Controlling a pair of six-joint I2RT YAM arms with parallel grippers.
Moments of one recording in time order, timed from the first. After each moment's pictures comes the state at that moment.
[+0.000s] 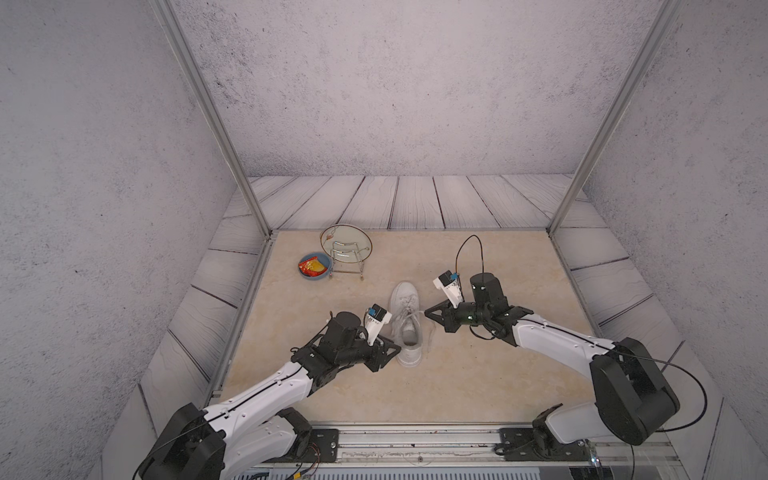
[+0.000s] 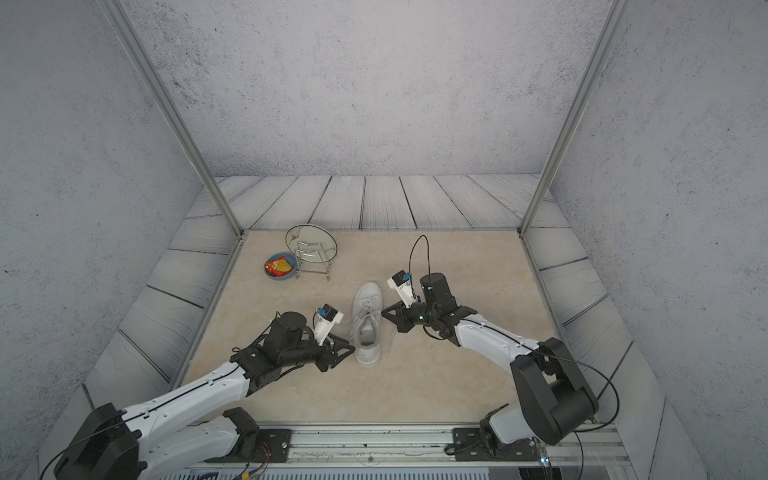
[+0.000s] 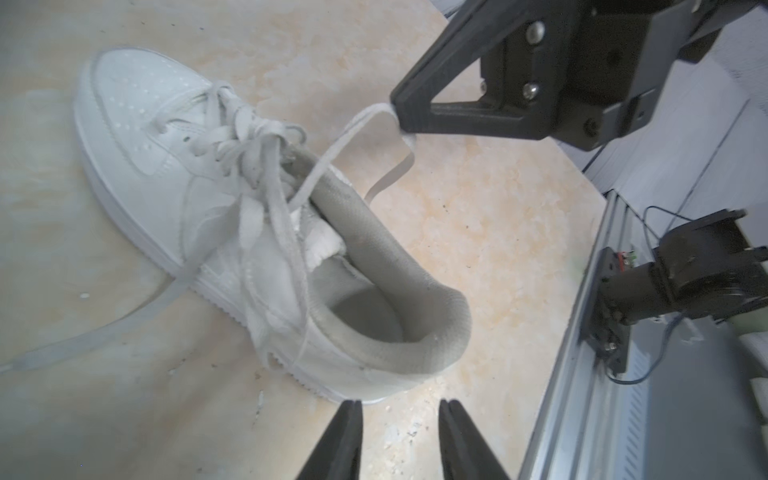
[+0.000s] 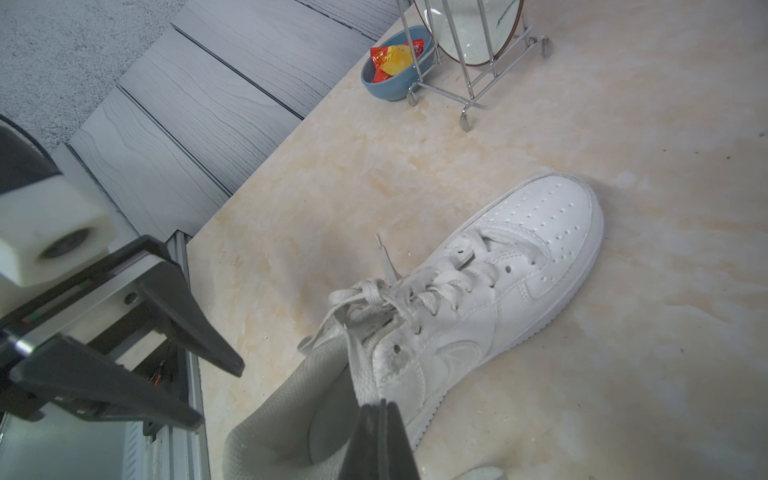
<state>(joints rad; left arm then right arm) -0.67 1.03 0.45 -0.03 0.39 -0.26 0.51 1.44 0.77 0.03 -0.65 0.13</state>
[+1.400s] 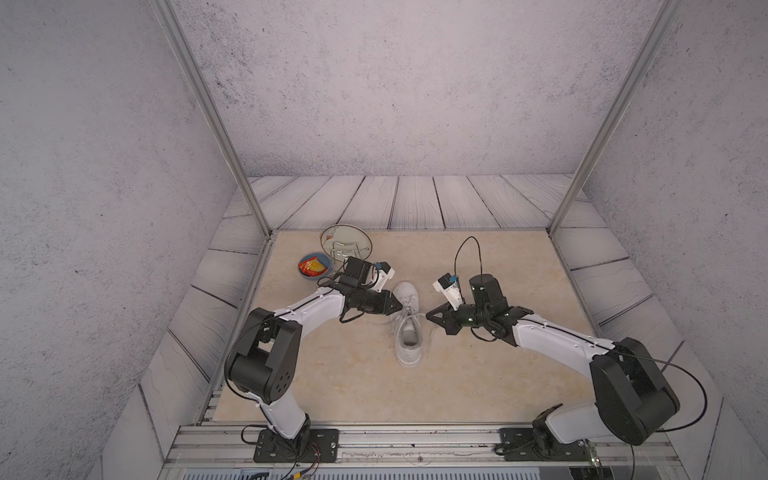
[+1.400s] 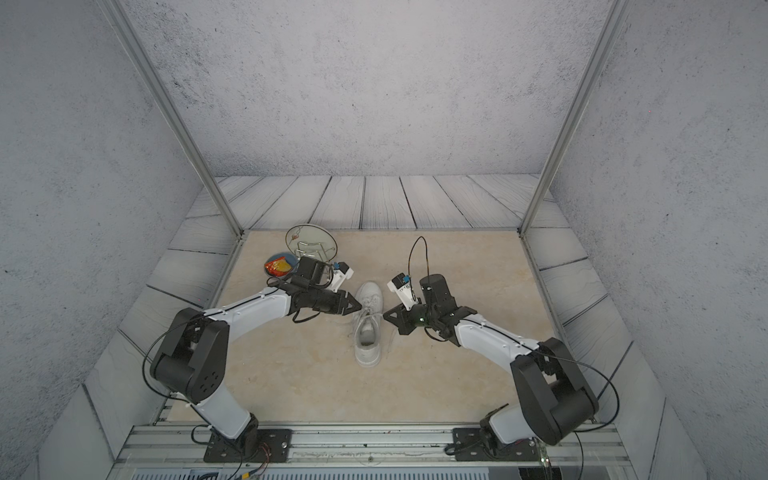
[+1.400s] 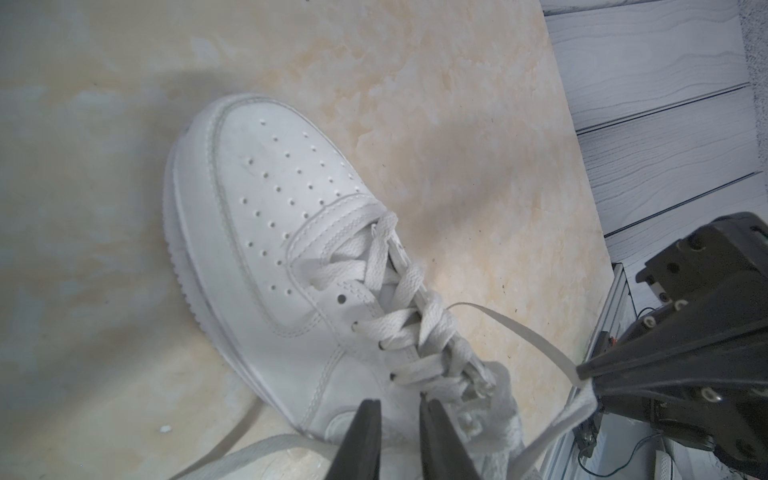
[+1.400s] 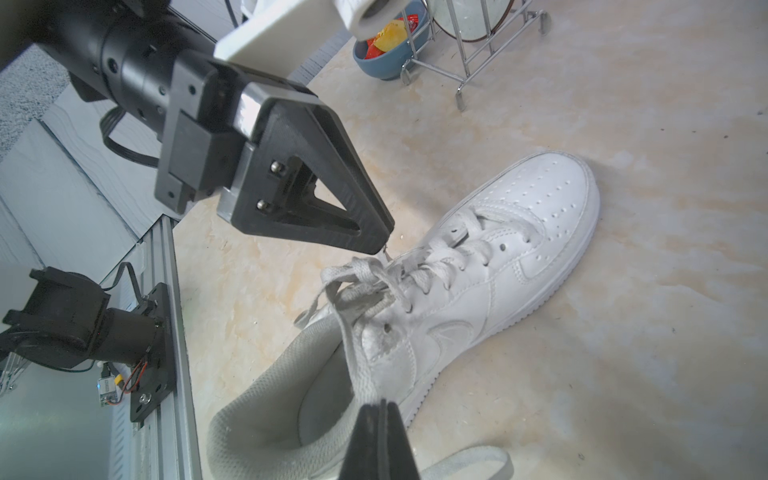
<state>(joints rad) -0.43 1.69 1.05 -0.28 0.65 -0.26 0.51 1.44 0.77 -0.01 -0.64 0.09</state>
